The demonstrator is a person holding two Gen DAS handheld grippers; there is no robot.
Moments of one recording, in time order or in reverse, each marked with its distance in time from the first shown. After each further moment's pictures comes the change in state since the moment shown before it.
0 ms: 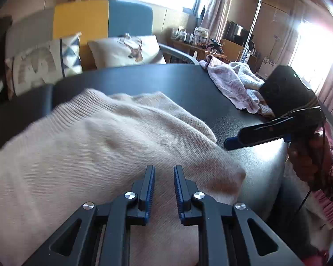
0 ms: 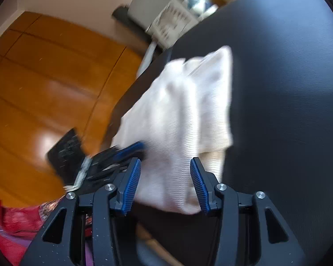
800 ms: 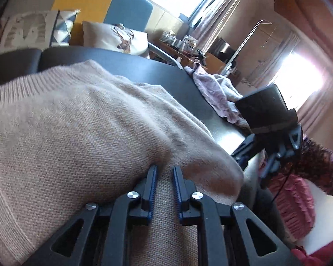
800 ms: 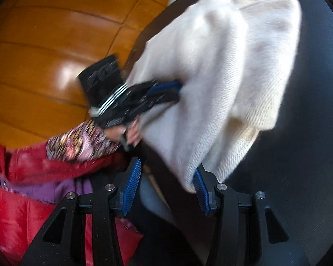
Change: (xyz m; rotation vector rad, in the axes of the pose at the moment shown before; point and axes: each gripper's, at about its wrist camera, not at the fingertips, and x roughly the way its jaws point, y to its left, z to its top) left arm 0.008 0.051 -0.028 -0.132 -0.036 -0.312; right arm 0.025 0.019 -0.016 -0.200 0.429 0.120
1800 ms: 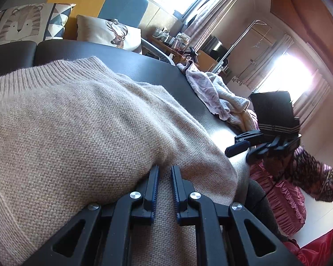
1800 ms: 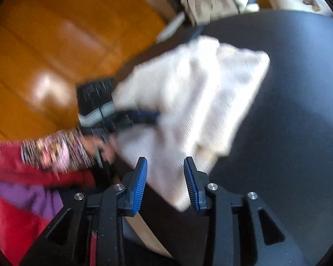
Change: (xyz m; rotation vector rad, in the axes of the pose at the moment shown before) left arm -0.001 0.005 -0.002 -0.003 0.007 -0.045; right arm -0.034 0.031 -0.021 -0.040 -0.366 -0.268
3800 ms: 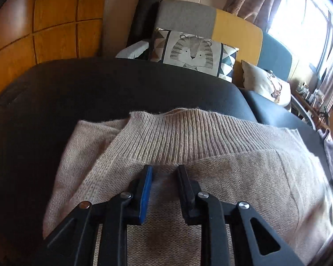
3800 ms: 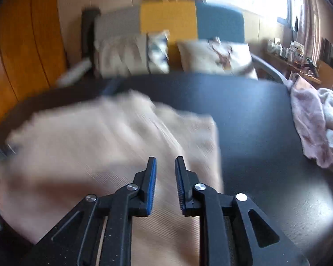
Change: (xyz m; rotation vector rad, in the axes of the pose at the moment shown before) left arm -0.165 0.102 -0.037 -0.358 -0.259 0.929; right arm 0.080 0.086 0.051 -0.087 -0.346 -0.810
